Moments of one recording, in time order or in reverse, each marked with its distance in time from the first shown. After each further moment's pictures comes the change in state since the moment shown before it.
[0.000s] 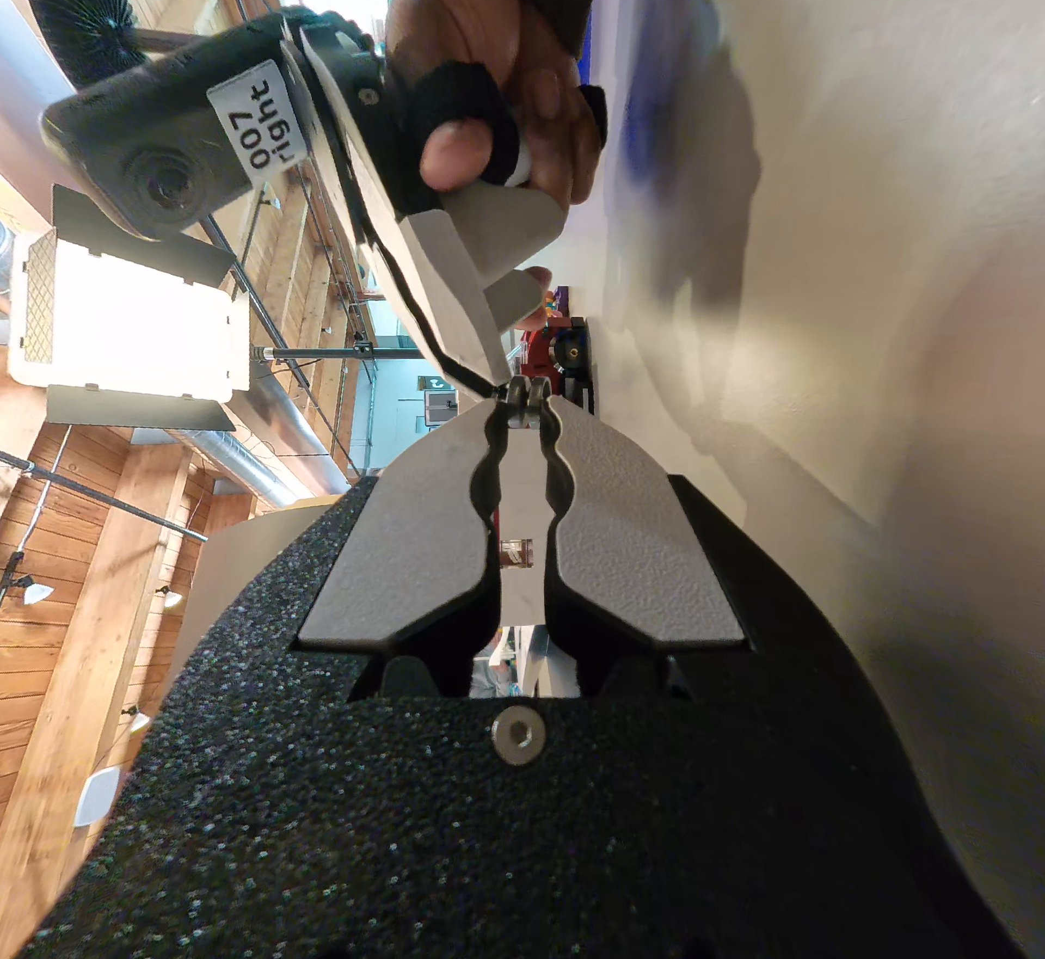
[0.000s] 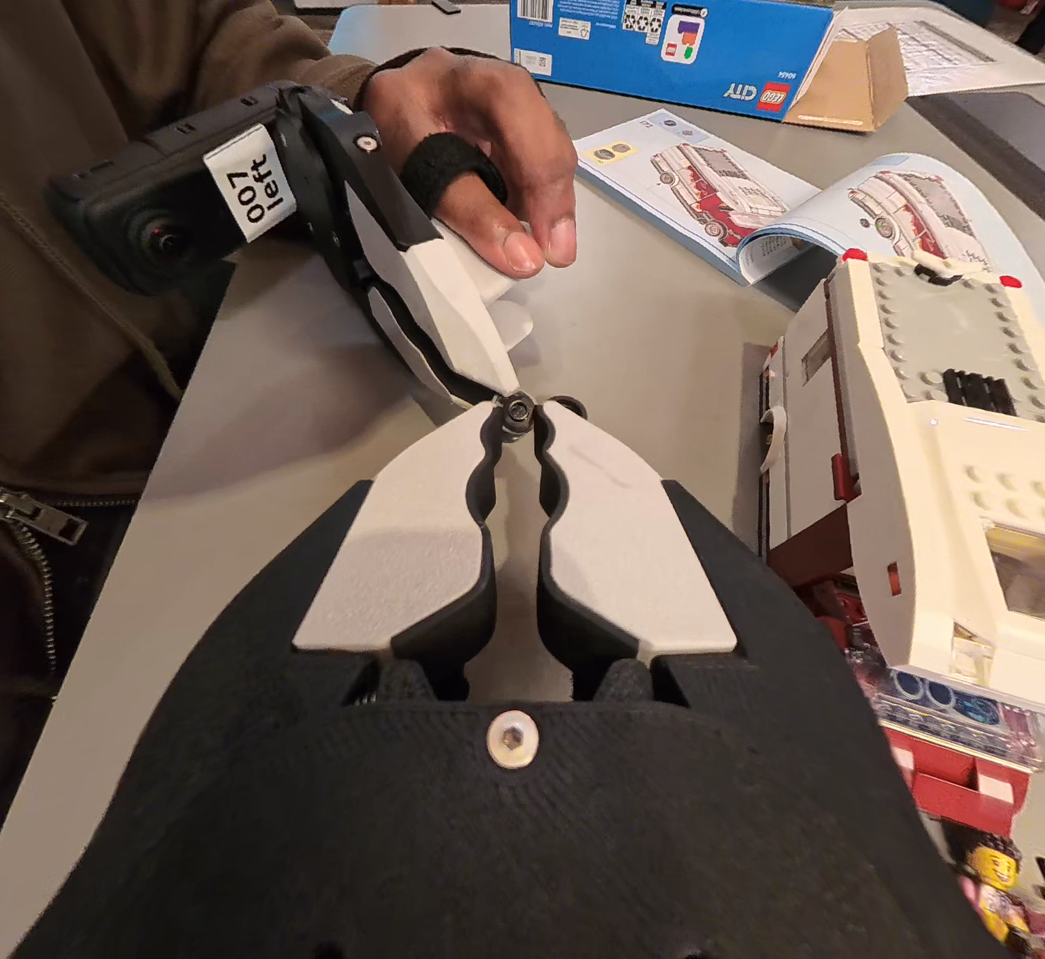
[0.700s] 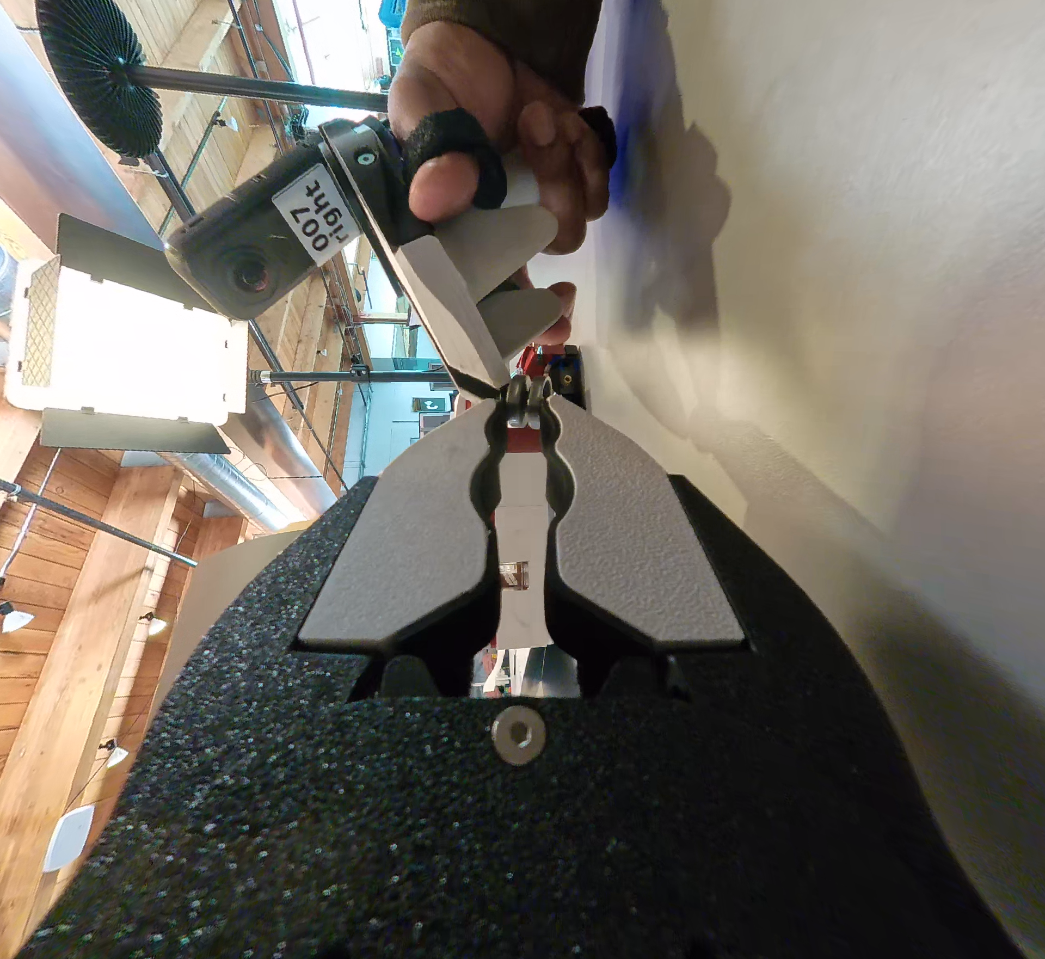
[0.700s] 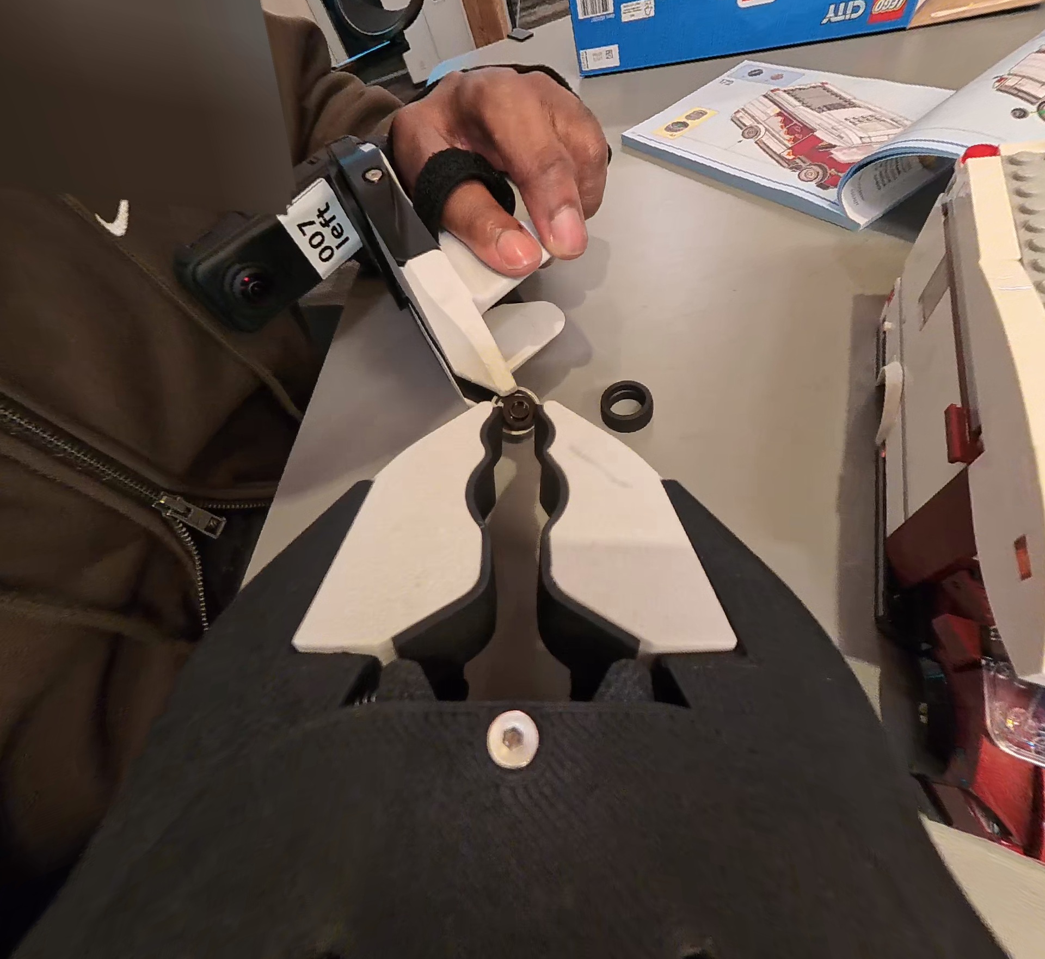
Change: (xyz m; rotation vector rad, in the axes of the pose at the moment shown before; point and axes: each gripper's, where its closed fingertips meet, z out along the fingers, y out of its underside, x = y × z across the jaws) left arm 0.000 -0.012 -0.002 0.049 0.011 -0.006; right arm -0.011 0.004 -0.003 0.028 -0.202 0.224
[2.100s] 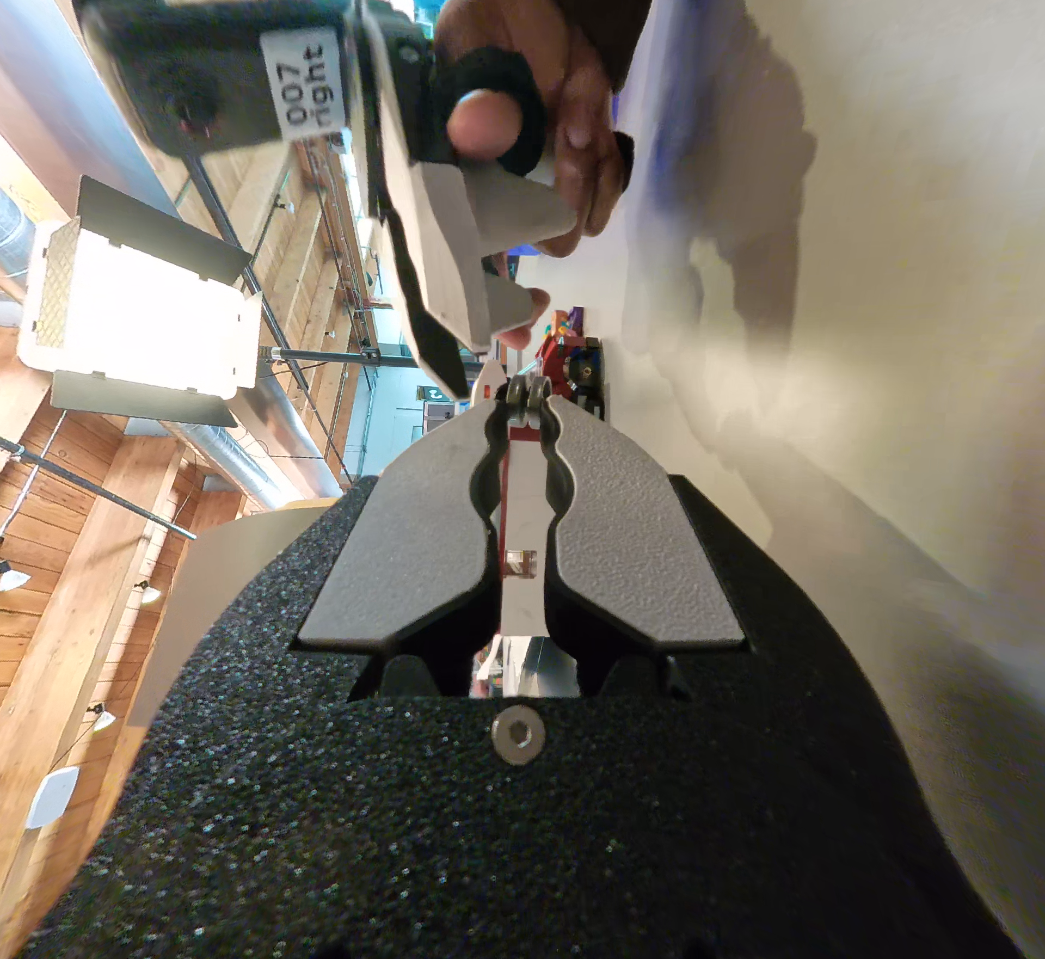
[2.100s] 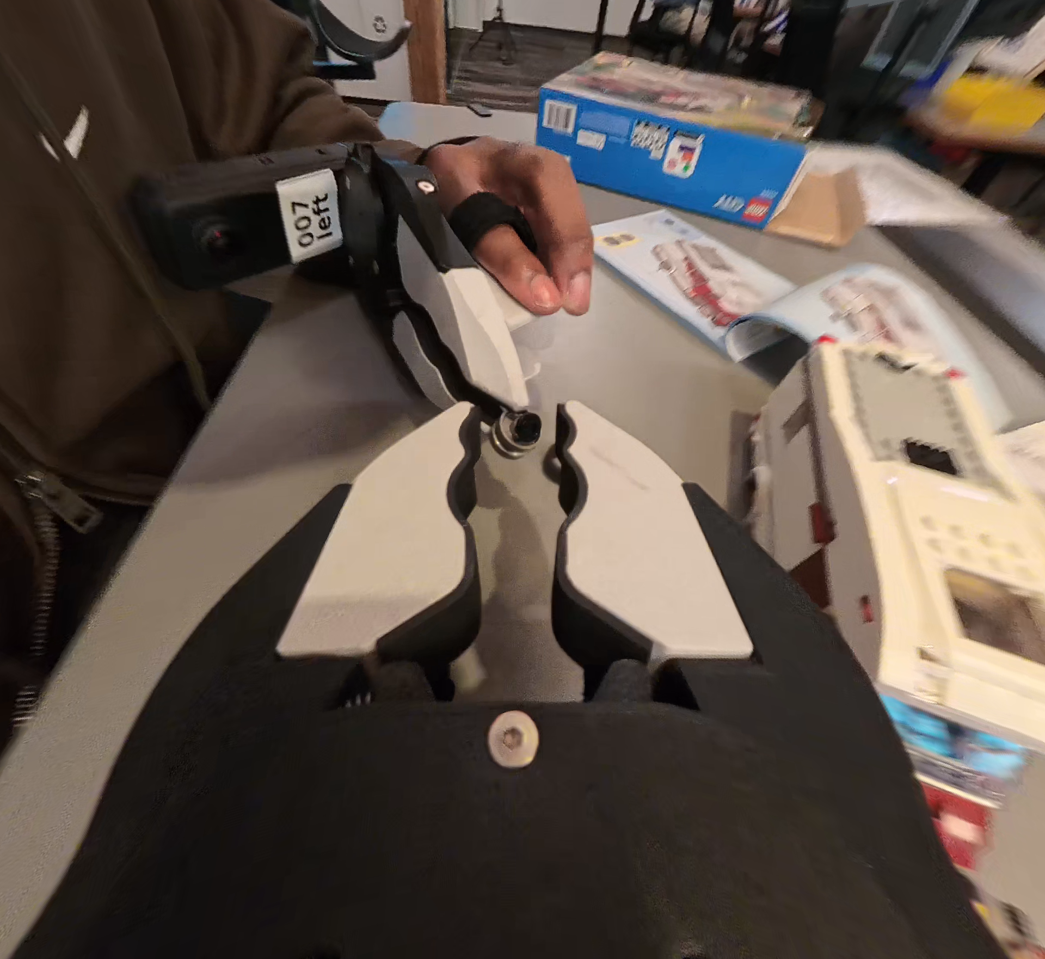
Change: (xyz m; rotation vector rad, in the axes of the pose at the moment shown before) left arm -0.009 0.007 -0.003 -0.011 -0.040 -0.053; right arm -0.006 -0.021 -0.007 0.100 0.170 -0.323
